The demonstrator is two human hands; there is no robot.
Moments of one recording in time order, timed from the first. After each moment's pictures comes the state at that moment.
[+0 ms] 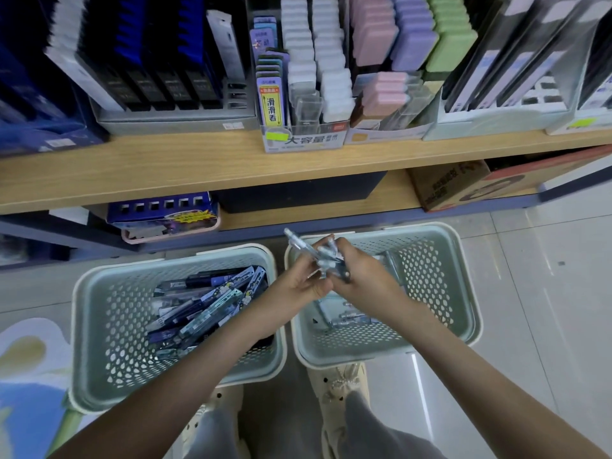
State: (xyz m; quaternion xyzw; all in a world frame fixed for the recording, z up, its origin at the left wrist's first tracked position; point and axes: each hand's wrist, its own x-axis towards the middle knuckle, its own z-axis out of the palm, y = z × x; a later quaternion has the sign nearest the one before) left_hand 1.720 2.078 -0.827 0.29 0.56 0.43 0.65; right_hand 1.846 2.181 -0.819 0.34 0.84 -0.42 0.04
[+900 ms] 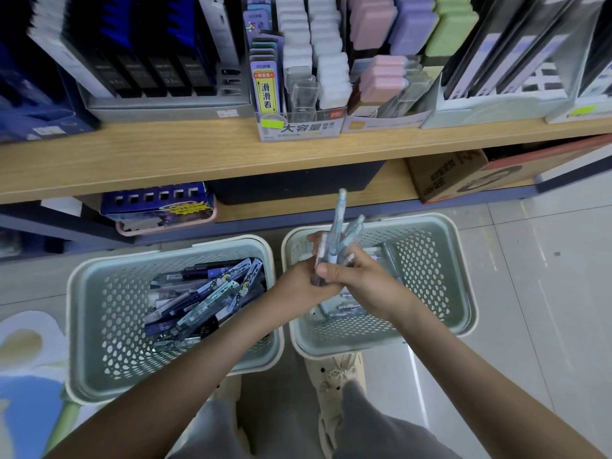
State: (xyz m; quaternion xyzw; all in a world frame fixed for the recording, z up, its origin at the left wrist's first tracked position) left_hand 1.736 2.092 -0.833 0.35 0.66 0.33 0.58; right_hand 1.849 2.173 -0.817 0.36 0.46 -0.81 -0.05
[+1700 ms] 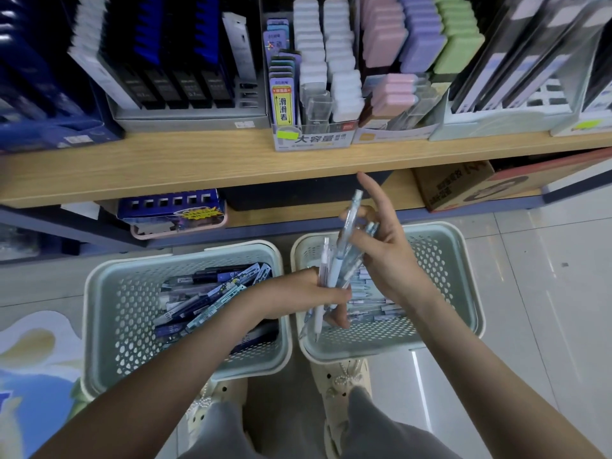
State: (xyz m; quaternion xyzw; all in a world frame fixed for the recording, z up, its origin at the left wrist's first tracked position) left_hand 1.710 2.097 -0.809 0.34 0.53 0.20 0.75; right_hand 1.839 2.199 -0.798 0.30 0.51 -0.77 -0.25
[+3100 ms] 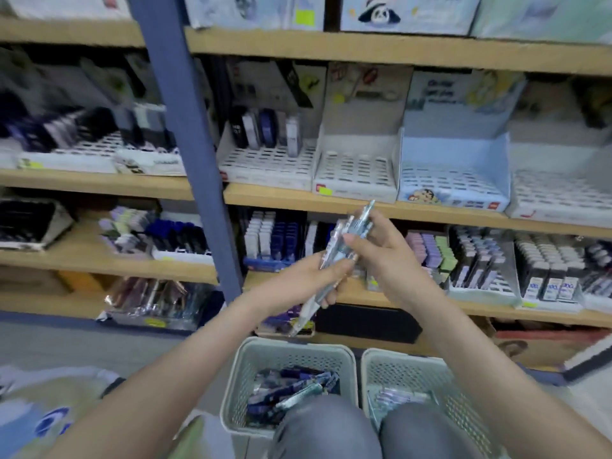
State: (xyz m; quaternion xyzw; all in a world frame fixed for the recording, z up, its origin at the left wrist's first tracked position) left_hand 1.637 1.972 -0.520 0.44 0.62 0.47 0.45; right_hand 1.744 2.089 -0.508 0.15 0.67 -0.68 -0.25
